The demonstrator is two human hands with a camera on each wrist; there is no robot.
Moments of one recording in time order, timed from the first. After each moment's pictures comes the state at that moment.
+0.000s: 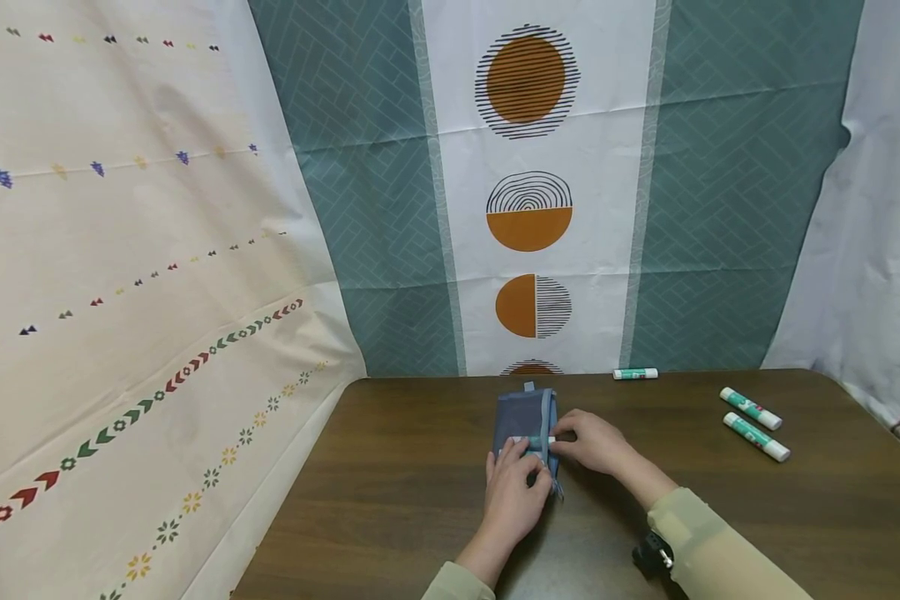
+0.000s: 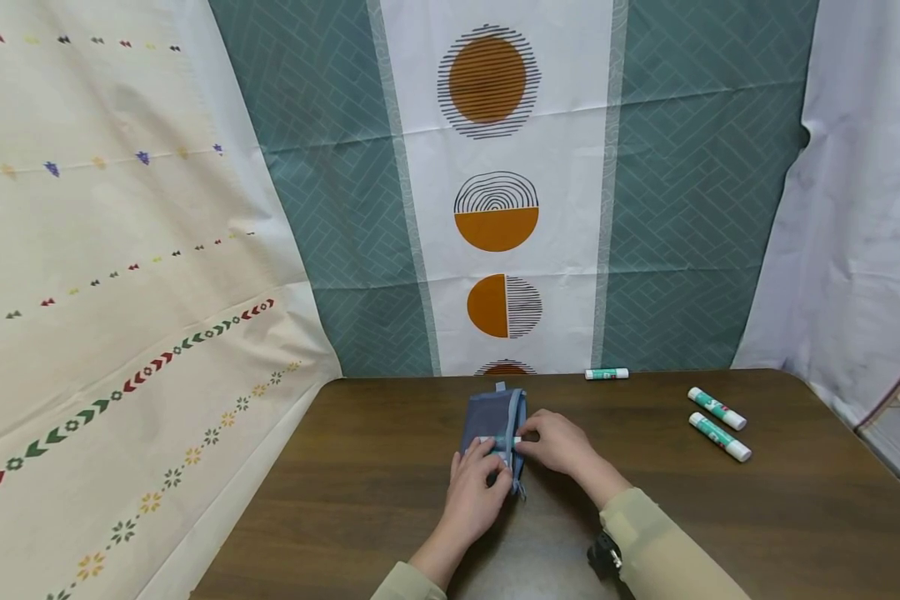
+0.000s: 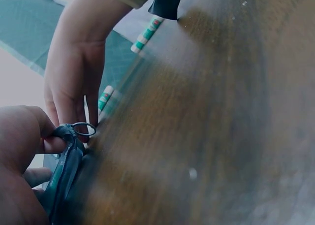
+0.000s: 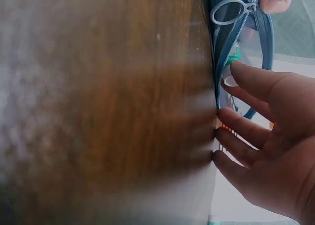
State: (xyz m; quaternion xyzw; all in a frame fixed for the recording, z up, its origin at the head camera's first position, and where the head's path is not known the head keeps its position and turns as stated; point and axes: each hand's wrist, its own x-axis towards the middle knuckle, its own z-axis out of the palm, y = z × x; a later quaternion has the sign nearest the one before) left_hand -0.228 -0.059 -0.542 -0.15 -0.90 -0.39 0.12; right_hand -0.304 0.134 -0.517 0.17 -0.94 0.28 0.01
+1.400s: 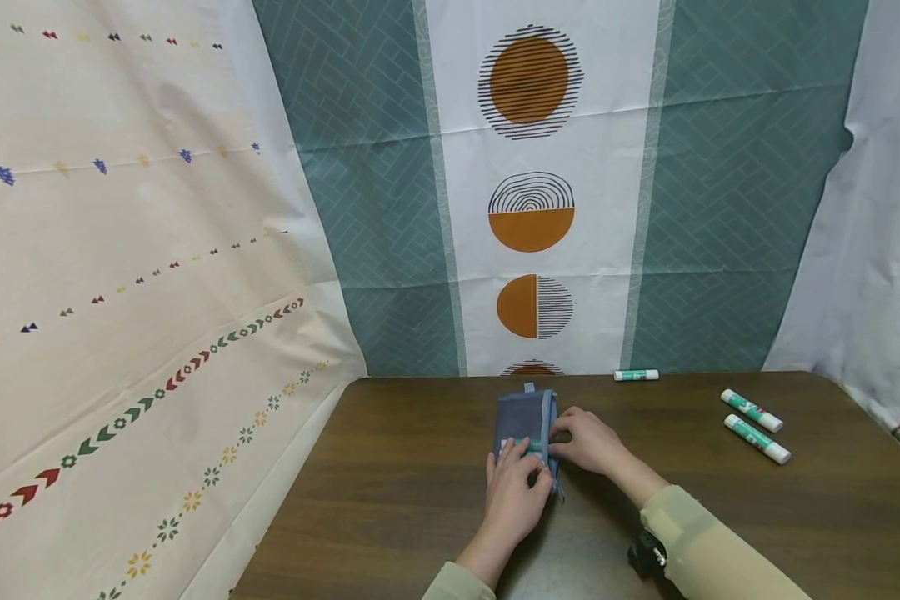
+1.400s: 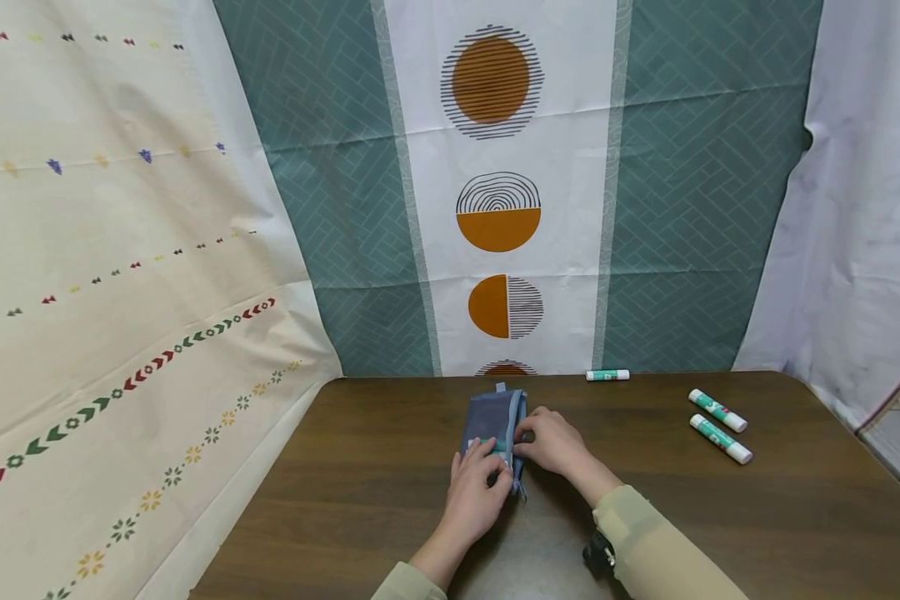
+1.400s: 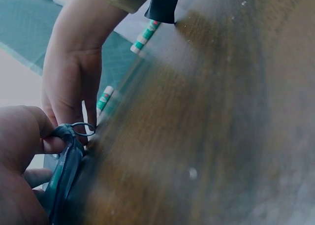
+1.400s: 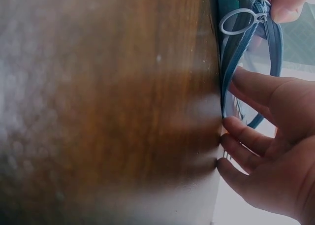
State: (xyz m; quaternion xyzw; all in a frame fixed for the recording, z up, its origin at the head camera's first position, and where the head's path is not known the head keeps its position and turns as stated) left_hand -0.228 -0.059 -0.541 -0.14 -0.90 -0.40 0.11; right_hand -0.304 0.124 -0.515 0.16 -0.95 0.27 0.02
